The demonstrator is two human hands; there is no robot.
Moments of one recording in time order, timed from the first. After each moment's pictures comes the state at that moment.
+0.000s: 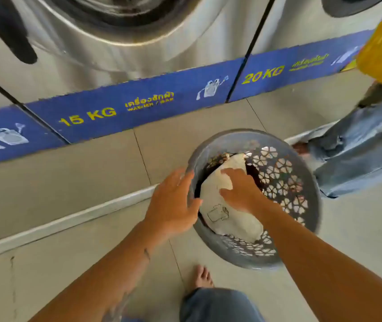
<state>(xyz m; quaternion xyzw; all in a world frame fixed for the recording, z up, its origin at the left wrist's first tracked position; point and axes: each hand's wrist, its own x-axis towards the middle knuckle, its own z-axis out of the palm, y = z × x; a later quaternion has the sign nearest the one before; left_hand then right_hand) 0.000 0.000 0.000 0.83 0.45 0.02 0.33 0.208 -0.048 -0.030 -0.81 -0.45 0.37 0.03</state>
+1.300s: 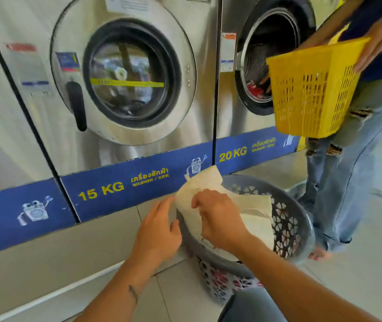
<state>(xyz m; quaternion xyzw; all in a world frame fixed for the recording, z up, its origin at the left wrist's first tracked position) -0.039 -0.108 -0.028 0.83 0.44 0.29 0.20 0.123 -0.165 -0.021 -0.65 -0.68 -0.10 0.32</state>
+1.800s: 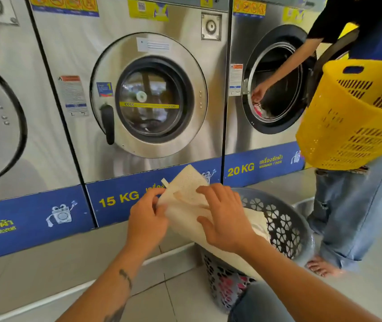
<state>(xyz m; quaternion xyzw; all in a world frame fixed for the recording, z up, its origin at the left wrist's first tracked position) -0.084 -0.124 0.023 0.72 0.43 0.48 0.25 0.094 -0.203 0.018 -0.64 -0.69 -0.16 0.30</state>
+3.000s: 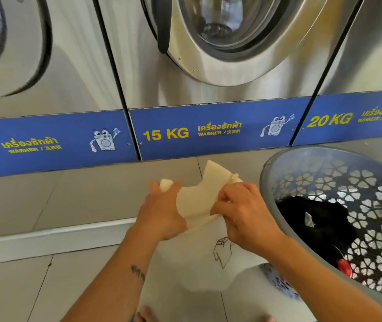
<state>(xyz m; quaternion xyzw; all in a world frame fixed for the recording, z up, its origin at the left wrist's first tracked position) -0.168 -0.018 -0.089 0.73 0.63 0.06 0.26 0.034 -0.069 -0.114 -0.52 -0.81 -0.10 0.26</state>
